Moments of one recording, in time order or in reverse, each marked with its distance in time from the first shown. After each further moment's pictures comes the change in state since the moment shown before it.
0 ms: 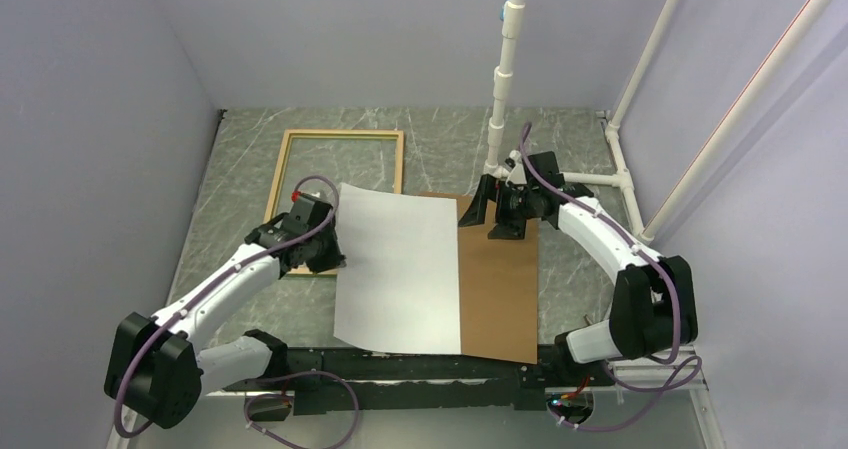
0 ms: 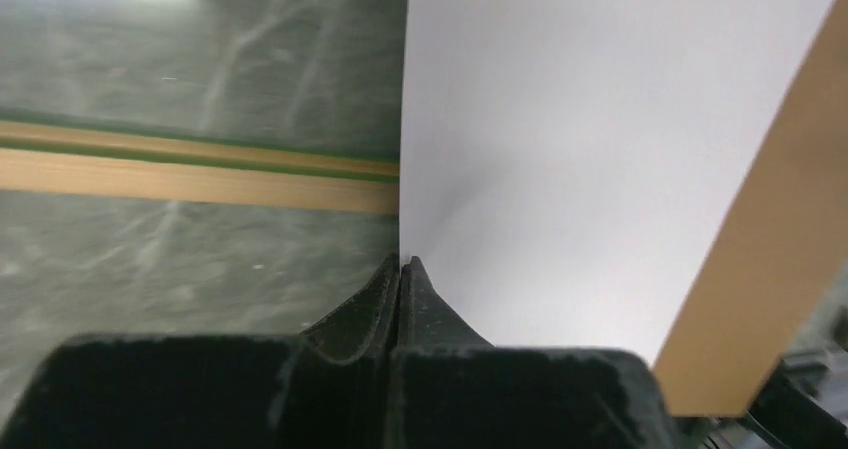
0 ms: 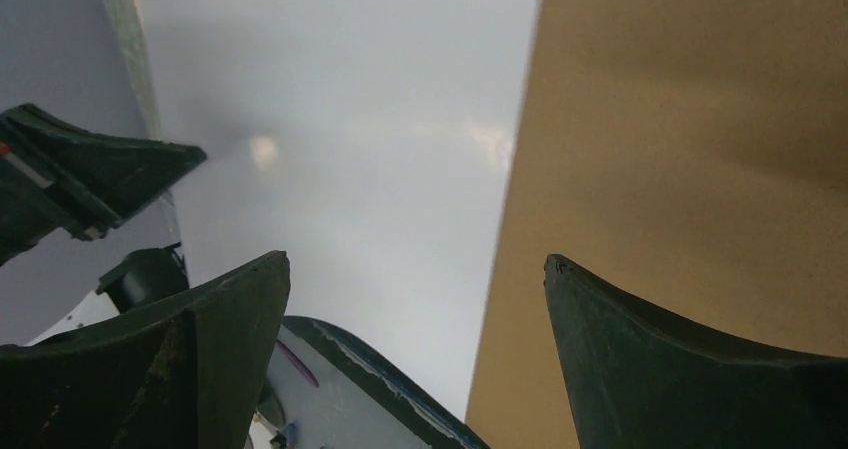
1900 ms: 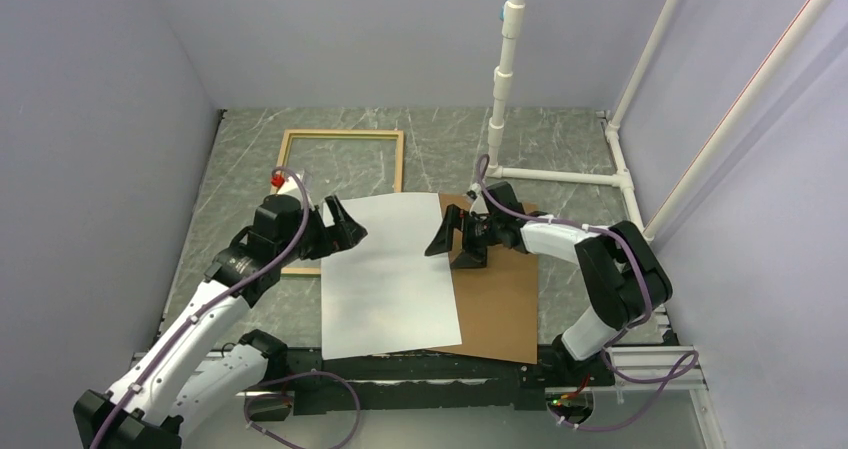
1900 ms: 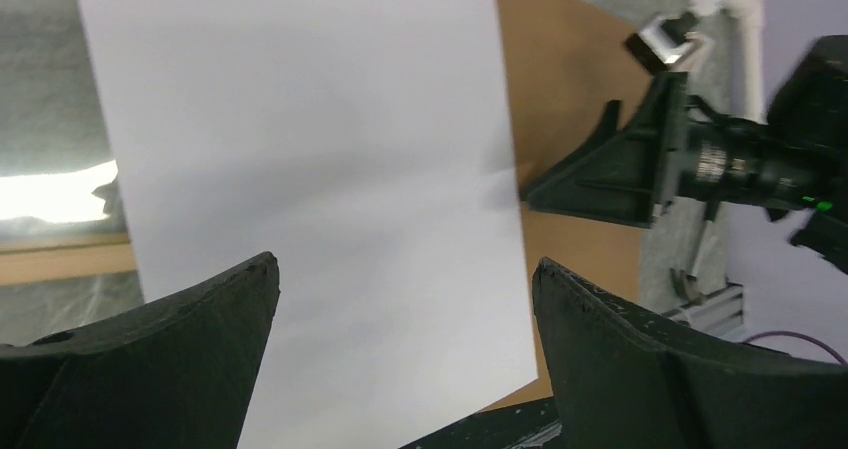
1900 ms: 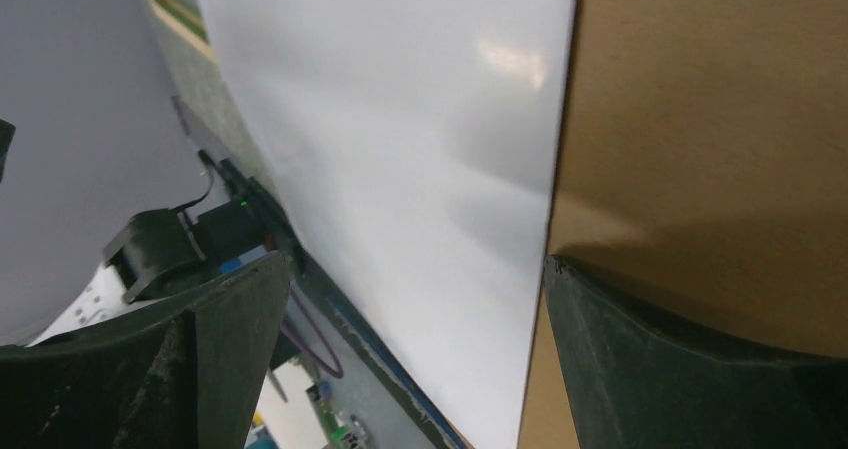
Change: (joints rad) left arm -0.008 -0.315 0.047 0.077 0.031 0.036; right arm 0.206 0.209 -0.241 0.497 -0.123 0.249
